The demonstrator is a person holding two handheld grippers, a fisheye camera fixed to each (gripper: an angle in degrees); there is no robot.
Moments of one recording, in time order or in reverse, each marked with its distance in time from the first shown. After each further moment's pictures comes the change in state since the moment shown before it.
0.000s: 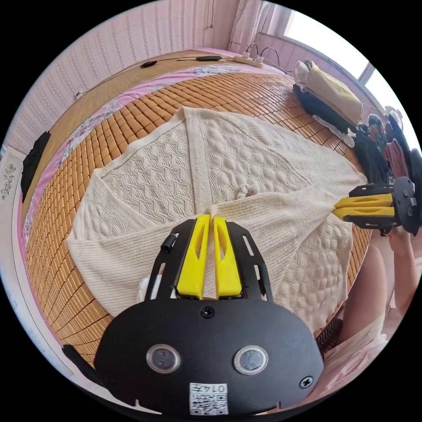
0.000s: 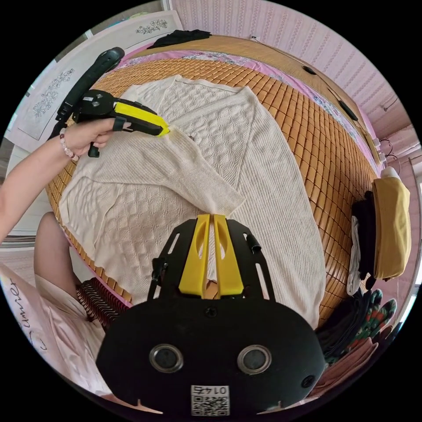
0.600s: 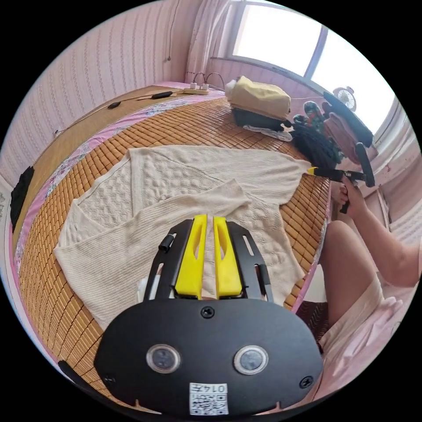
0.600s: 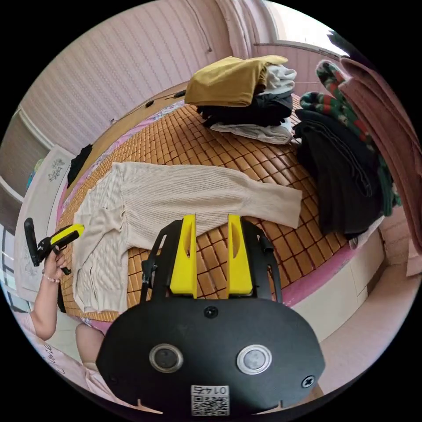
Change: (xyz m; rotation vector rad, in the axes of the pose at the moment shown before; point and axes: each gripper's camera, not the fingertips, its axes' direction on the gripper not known) left arm 0.114 0.016 -0.062 0.183 0.149 0.183; right arm 0.176 0.306 -0.064 0.392 0.016 0.960
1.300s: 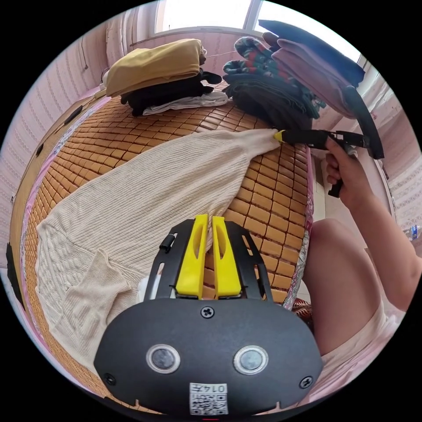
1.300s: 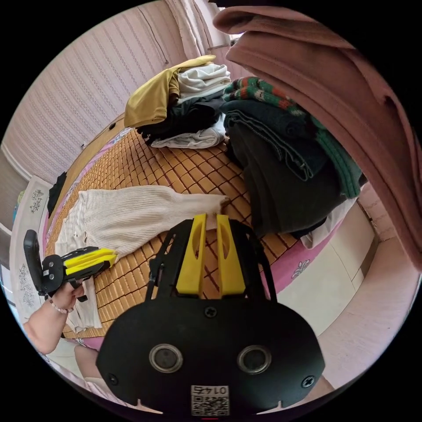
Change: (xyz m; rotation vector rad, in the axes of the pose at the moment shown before) left arm 0.170 -0.095 0.133 -0.163 0.072 0.285; right arm 0.105 -0.002 -0.029 0.047 0.121 0.082
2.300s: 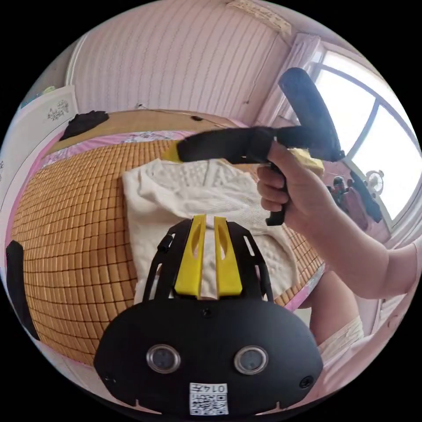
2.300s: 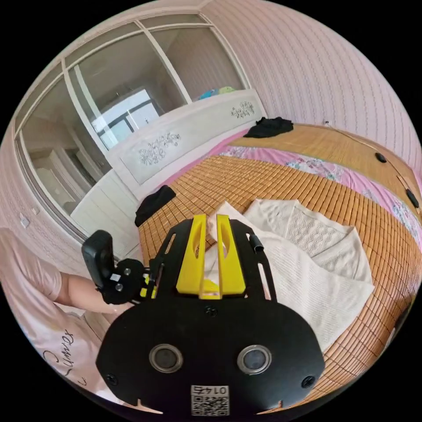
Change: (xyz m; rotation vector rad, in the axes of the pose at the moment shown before) left arm -0.143 0.432 -0.146 0.434 -0.218 -0.774; right arm -0.591 0.156 -0.037 -0.198 -0.829 -1.145
